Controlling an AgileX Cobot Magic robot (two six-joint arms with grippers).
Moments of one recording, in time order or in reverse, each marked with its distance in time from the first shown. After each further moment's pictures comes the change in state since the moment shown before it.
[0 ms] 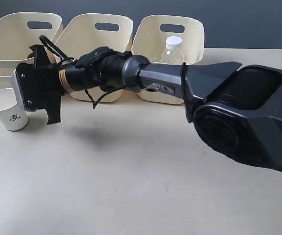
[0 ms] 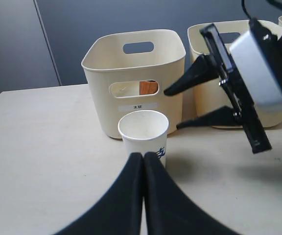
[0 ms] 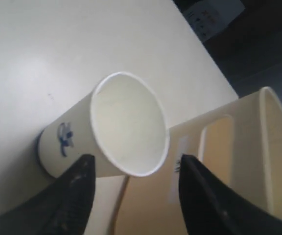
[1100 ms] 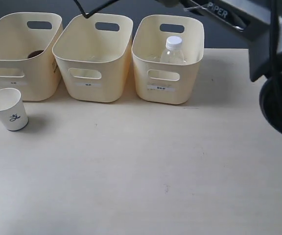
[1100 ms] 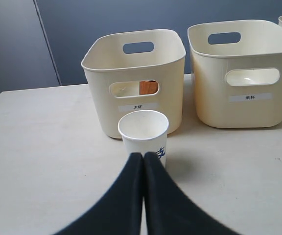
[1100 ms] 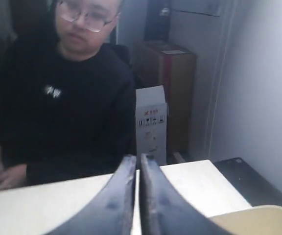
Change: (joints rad) left arm 0.000 0.000 0.000 0.000 0.000 0.000; right arm -0.035 -0.283 -0.199 0.002 -0.009 1.198
